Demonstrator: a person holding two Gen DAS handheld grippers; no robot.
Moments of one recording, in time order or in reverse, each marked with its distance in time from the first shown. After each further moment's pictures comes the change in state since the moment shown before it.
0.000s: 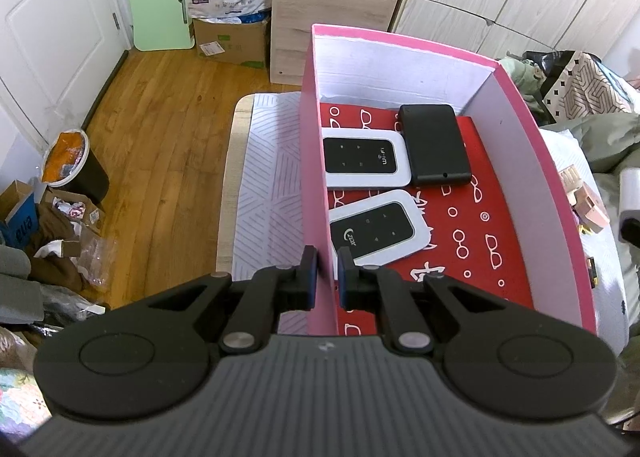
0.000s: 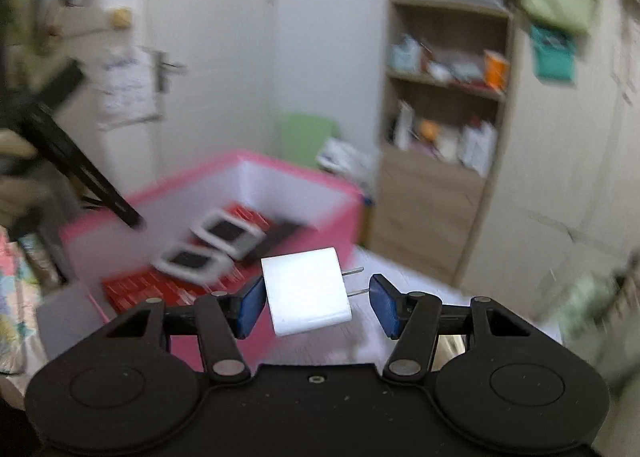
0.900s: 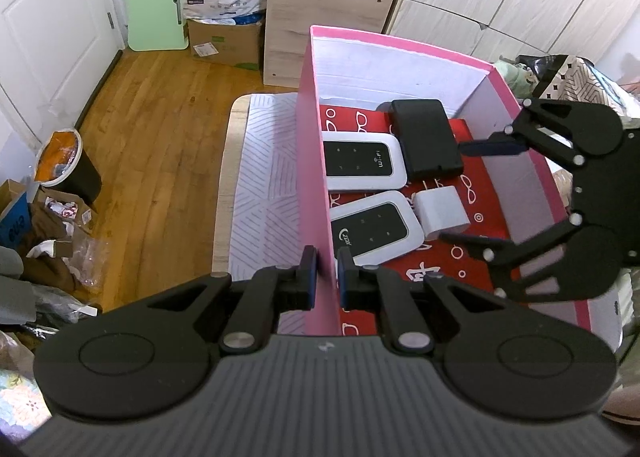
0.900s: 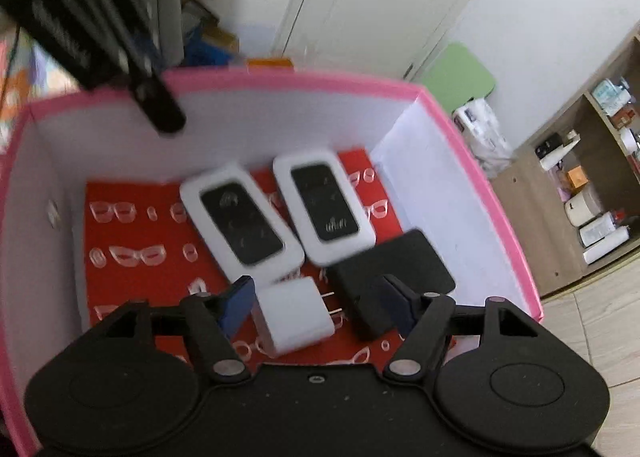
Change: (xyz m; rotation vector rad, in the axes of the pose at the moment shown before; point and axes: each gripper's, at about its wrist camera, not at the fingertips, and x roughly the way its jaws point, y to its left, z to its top) left arm -0.002 0.005 -0.002 -0.001 -0.007 -0.030; right arm 0.171 0.081 0.050 -0.573 0.416 0.181
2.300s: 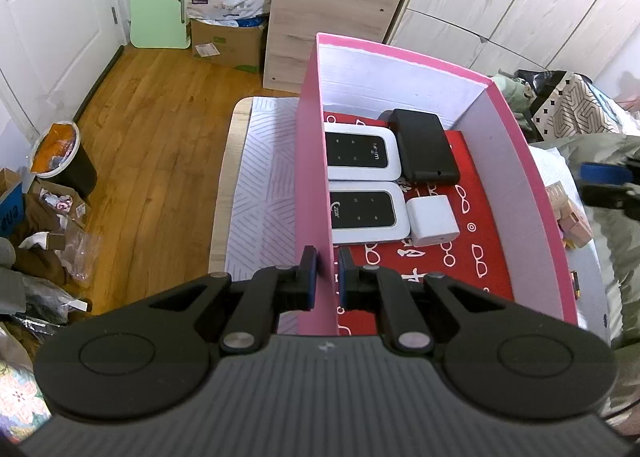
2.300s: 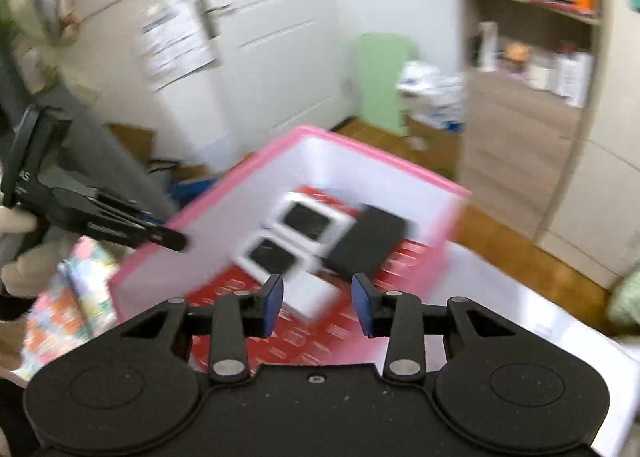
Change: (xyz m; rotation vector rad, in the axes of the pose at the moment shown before) left arm -0.004 0.005 -0.004 -0.044 -0.025 -0.018; right arm -0.106 -0.072 -0.077 0.665 -0.177 0.134
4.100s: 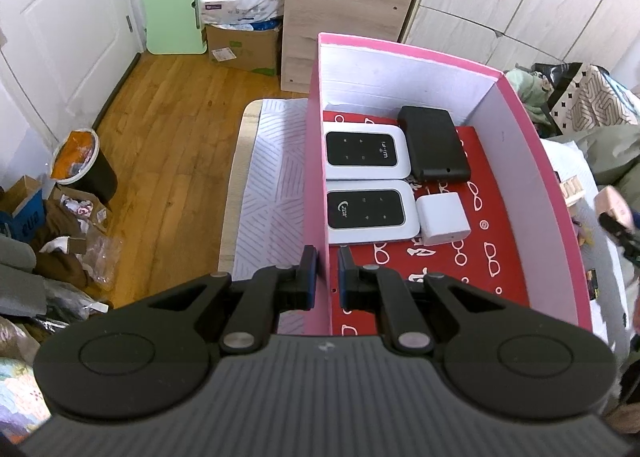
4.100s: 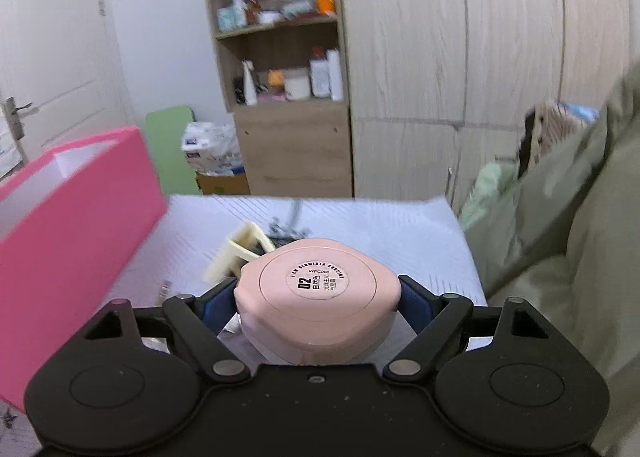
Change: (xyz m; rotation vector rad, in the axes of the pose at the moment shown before) left arm 0.002 -0.017 -0.001 0.024 0.001 0.079; right arm -0.021 -0.096 -0.162 0.303 -0.291 -0.494
